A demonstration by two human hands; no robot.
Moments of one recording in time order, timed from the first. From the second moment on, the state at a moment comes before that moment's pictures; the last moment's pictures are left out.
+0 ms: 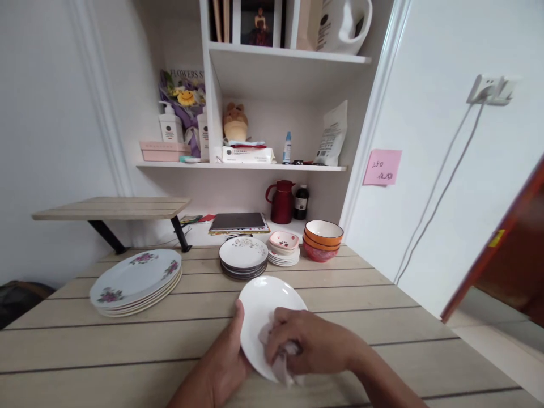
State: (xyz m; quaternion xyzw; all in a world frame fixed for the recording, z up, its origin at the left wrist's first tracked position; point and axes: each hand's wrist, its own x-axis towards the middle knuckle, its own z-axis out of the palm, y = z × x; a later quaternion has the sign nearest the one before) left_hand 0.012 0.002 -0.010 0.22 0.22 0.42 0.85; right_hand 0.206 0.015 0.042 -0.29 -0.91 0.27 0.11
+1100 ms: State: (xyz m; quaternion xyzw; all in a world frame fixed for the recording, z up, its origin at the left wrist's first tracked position) left_hand 0.016 -0.001 0.000 0.22 0.27 0.42 0.84; right_hand 0.166 0.043 0.026 -0.46 -0.85 0.09 0.24
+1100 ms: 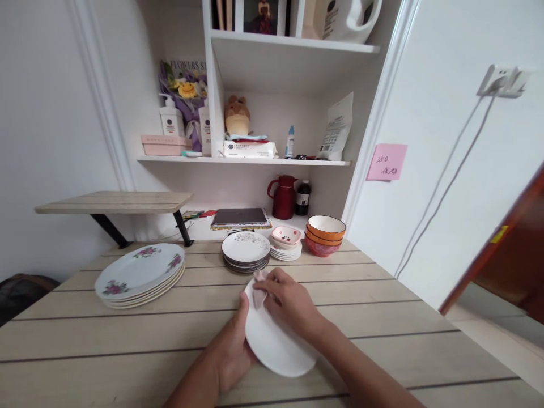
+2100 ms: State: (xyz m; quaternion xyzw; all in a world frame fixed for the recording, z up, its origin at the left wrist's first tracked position) left_hand 0.013 0.002 -0.005 0.22 0.28 0.42 0.83; right_hand 0.185 0.056 0.018 -0.56 -0.79 0.10 0.23
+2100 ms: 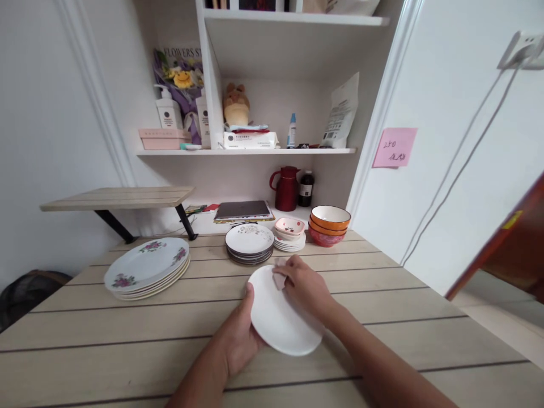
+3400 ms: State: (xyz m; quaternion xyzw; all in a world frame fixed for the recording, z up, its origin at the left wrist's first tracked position) left_hand 0.015 0.005 -0.009 0.24 0.24 0.44 0.83; right_hand 0.230 0.020 0.060 -0.24 -0.88 0.39 0.08
